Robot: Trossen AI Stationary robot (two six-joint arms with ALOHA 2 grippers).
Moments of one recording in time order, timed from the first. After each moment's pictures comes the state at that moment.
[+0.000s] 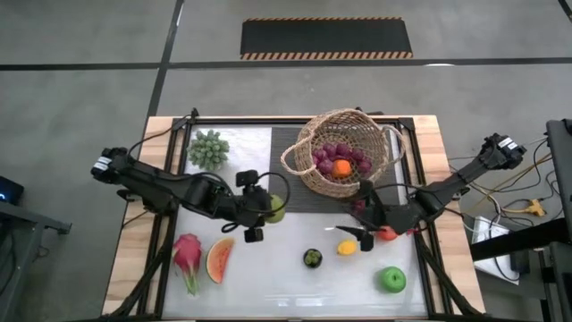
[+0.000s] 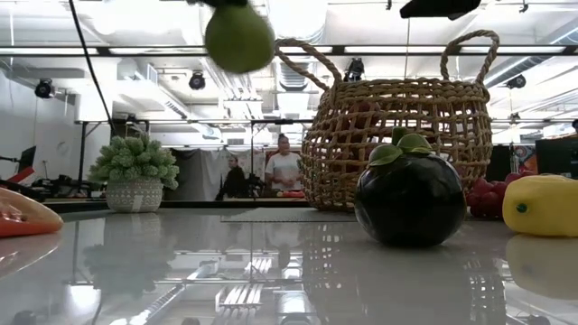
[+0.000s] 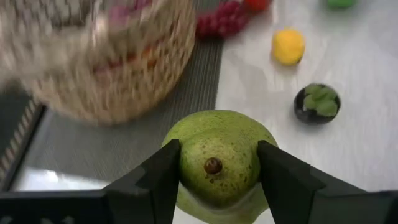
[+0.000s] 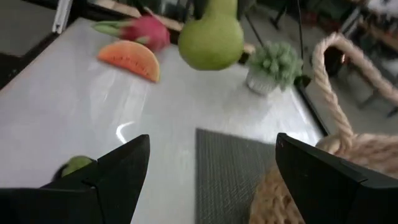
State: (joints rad) left arm -0.33 1.48 1.44 -0.80 -0.44 -0.22; right arm 0.54 1.07 0.74 -0.13 0.59 -0.06
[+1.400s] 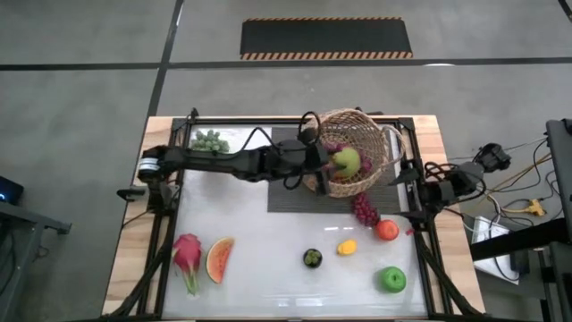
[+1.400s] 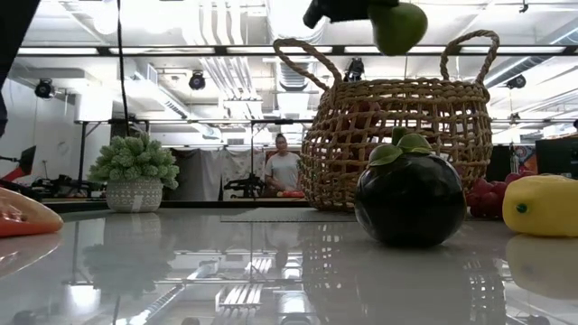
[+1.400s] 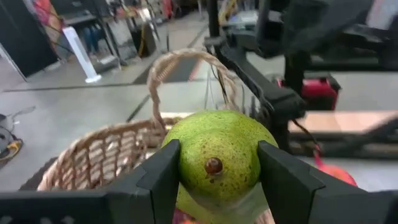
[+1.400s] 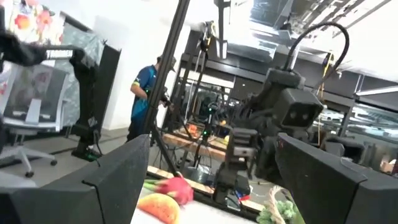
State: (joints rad) left arm 0.01 1.85 1.66 0.04 -0.27 0.11; right arm 0.53 0.20 0.32 0.21 0.23 -0.40
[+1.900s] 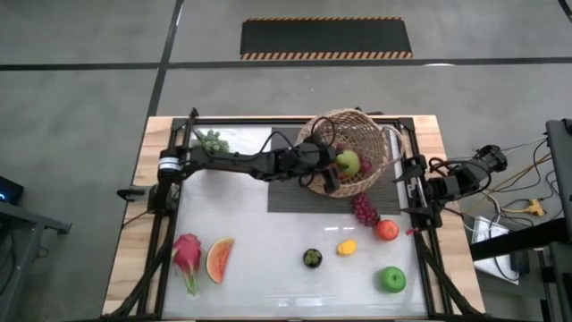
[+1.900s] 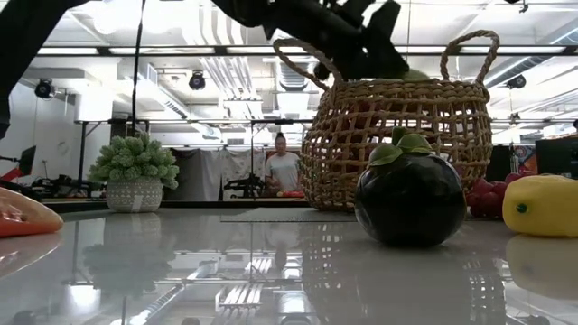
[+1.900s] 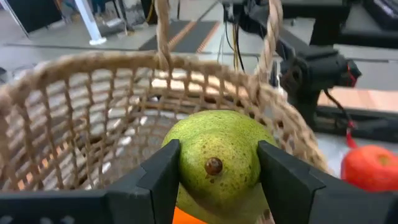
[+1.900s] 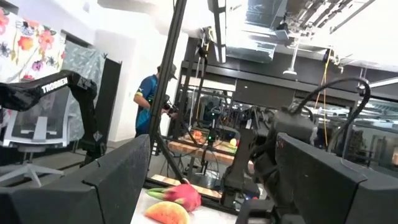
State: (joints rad) left arm 0.07 2.00 1.64 0.09 -0.27 0.00; right arm 0.53 0.14 0.33 0.15 0.23 -0.33
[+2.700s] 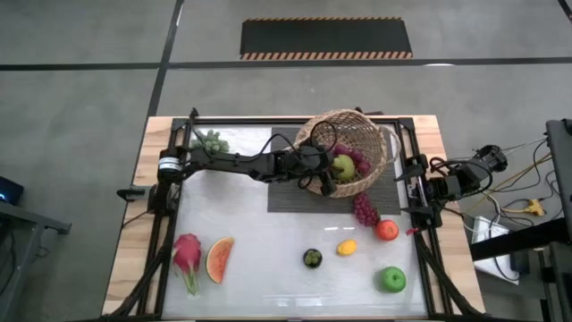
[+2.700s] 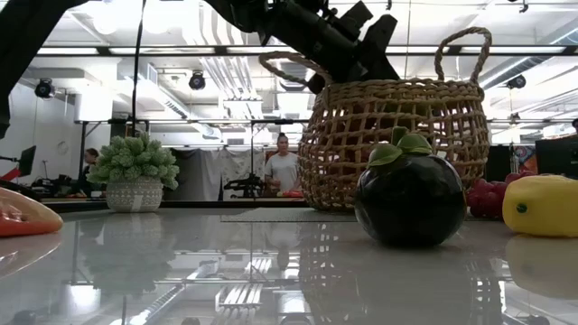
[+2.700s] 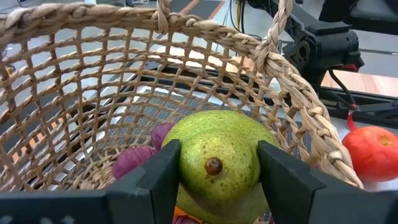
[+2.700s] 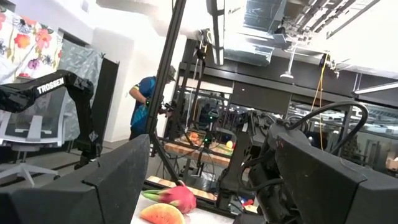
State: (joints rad) left arm 0.07 1.99 1.60 0.05 -0.27 -0.07; right arm 0.53 0.14 0.33 0.16 0.24 -0.36
